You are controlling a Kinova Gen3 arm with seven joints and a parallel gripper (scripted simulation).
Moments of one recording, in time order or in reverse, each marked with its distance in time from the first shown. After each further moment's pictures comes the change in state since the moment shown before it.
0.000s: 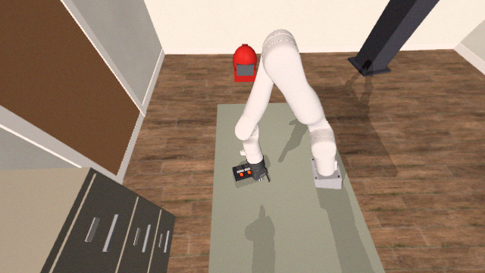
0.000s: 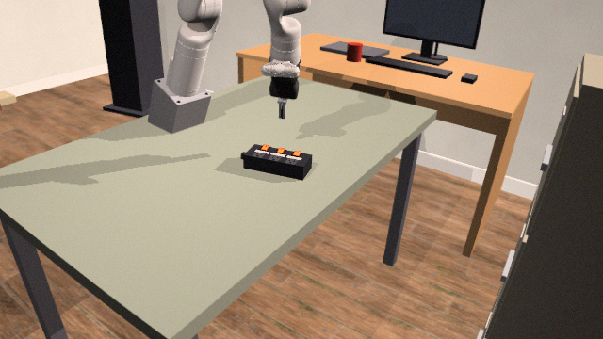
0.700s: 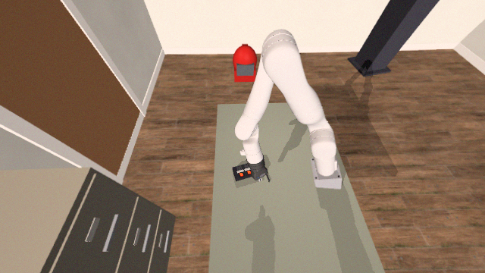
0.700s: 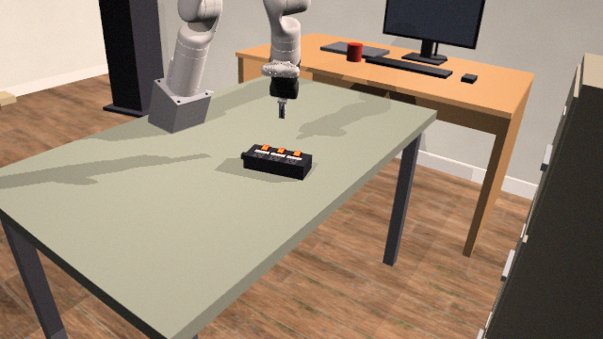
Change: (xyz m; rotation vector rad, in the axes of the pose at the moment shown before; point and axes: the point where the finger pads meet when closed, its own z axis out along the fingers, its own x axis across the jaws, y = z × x) arm 0.000 0.000 0.000 0.000 0.000 0.000
